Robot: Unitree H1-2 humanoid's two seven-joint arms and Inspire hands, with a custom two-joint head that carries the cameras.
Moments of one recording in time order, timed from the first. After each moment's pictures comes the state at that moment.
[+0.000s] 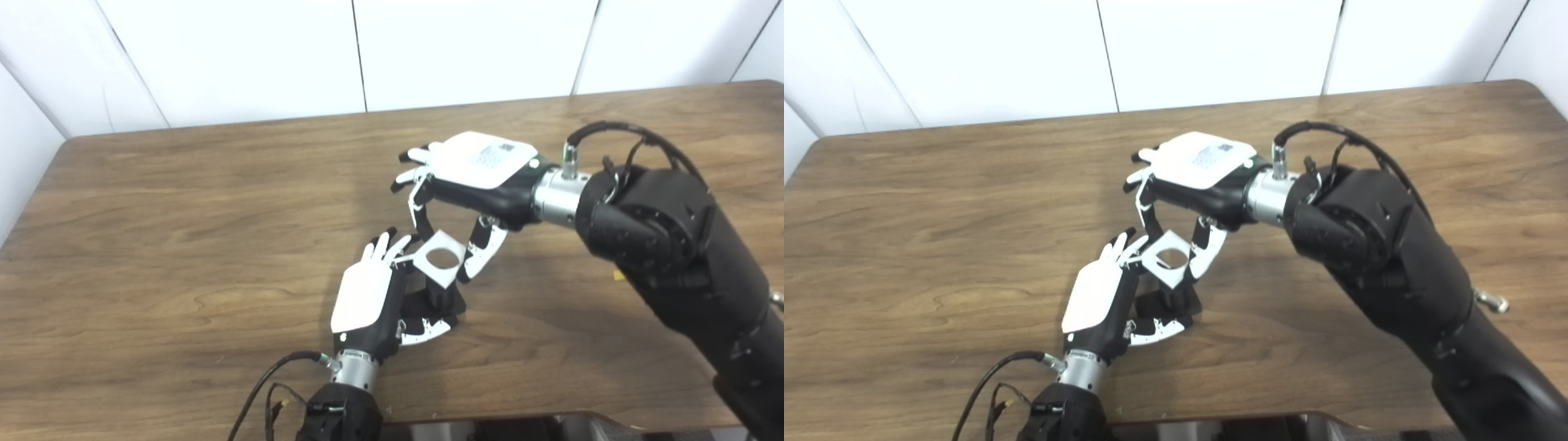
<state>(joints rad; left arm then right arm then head) 0.09 -0.01 -0.52 -0.23 0.93 0.30 0.06 -0.58 -0.41 0.46 -0.55 -0.77 0.25 0.98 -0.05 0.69</state>
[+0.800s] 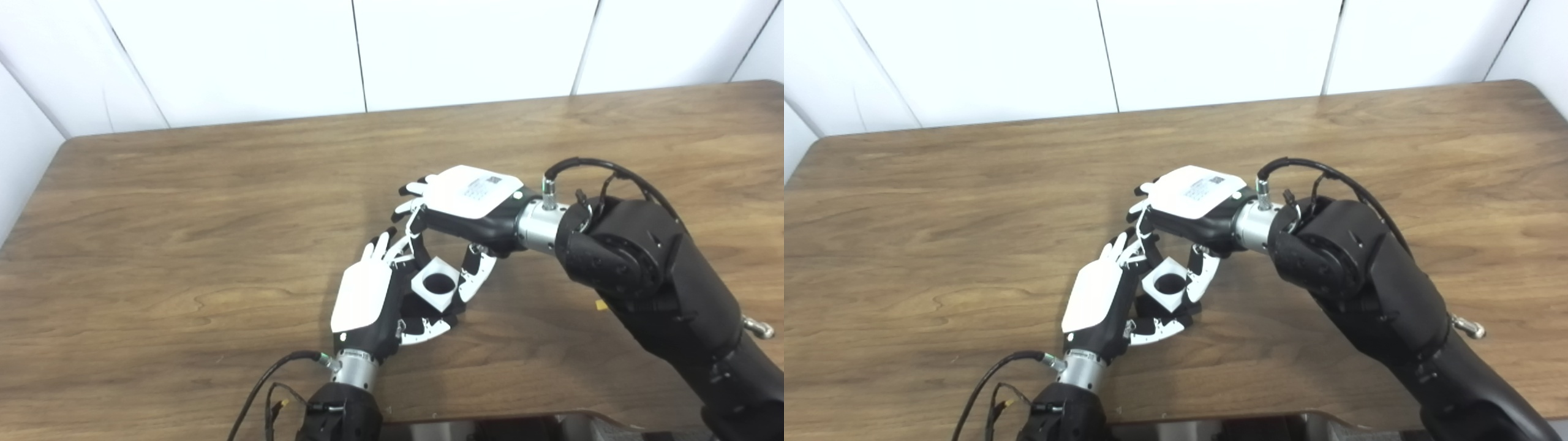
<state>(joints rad) 0.09 -0.01 -0.52 -0.23 0.93 0.29 0.06 -0.54 -0.38 0.48 -0.50 -0.84 0.20 0.98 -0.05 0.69</state>
